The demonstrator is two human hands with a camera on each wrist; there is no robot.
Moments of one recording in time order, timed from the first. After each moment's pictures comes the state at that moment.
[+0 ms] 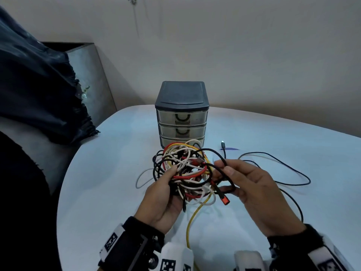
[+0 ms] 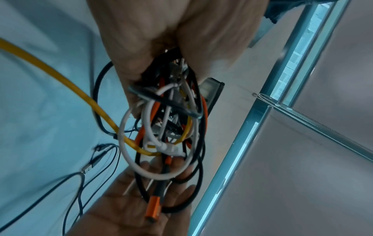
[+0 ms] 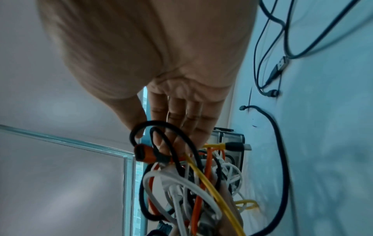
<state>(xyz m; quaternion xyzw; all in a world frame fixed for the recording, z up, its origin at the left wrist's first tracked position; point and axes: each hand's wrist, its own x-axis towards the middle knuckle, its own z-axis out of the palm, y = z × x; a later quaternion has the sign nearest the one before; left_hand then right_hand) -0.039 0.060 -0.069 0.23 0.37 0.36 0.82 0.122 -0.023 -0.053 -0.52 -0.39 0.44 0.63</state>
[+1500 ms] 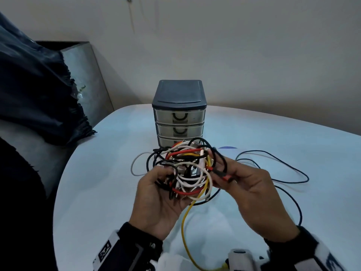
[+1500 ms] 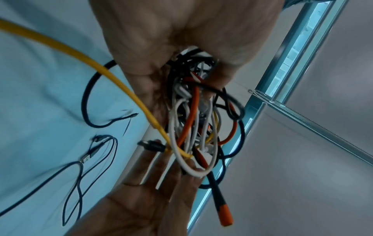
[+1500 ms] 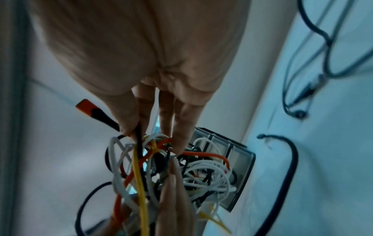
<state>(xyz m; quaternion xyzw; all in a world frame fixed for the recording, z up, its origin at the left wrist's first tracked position) -0.048 0.051 -0.060 0.18 0.29 0.38 0.86 0.111 -0.028 -0.055 -0.48 -0.52 0.34 0.62</state>
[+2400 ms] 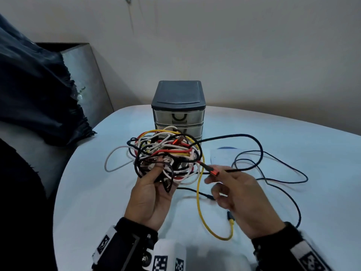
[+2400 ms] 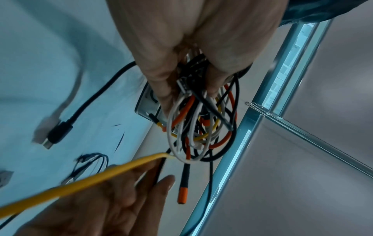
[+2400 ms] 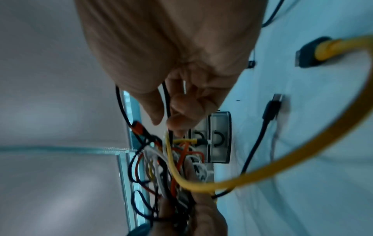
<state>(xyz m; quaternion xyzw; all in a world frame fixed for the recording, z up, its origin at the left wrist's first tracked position) -0.048 0.069 -0.075 0.19 0.26 0.50 0.80 0.107 -0.018 -0.059 -0.55 -0.25 0.51 0.62</state>
